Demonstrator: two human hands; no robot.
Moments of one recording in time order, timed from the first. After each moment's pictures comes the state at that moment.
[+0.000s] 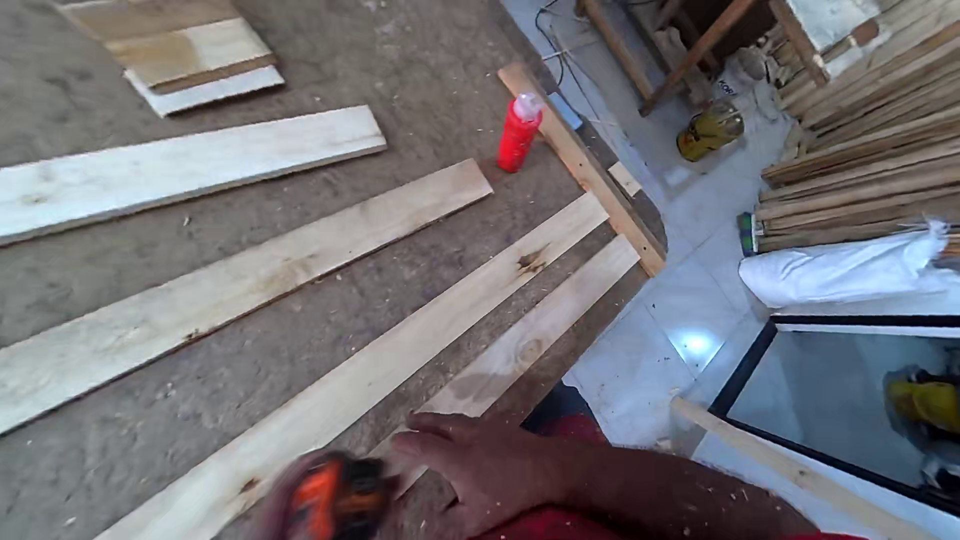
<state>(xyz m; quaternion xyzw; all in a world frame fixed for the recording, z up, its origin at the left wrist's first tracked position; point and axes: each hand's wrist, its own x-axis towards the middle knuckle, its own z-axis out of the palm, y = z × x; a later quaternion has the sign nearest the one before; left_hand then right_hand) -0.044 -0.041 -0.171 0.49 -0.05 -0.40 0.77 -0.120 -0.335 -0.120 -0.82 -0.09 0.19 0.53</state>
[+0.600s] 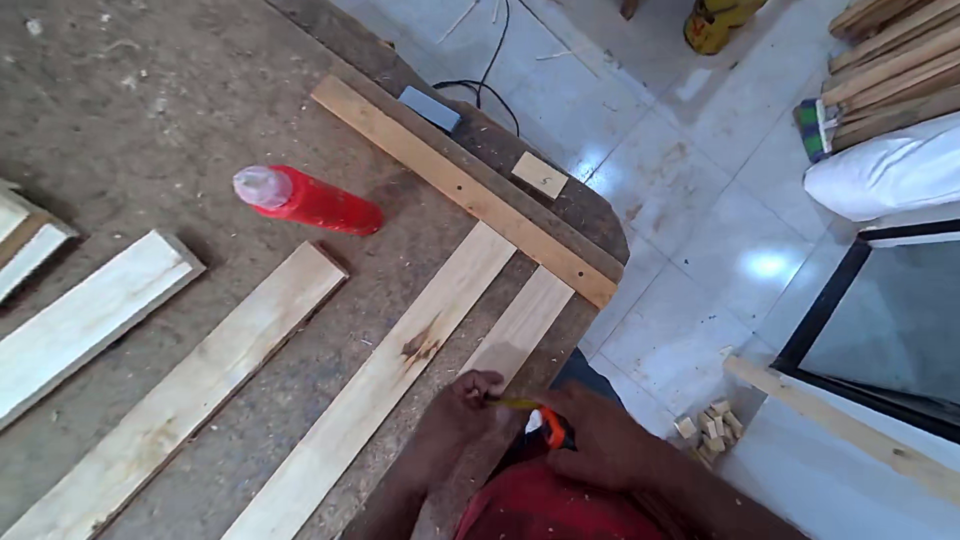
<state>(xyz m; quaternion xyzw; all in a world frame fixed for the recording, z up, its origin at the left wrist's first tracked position) -0.046 -0.478 -0.175 0.66 -0.04 -0.59 0.45 -0.246 -0.647 -0.169 -0.76 0.20 0.28 0.56</state>
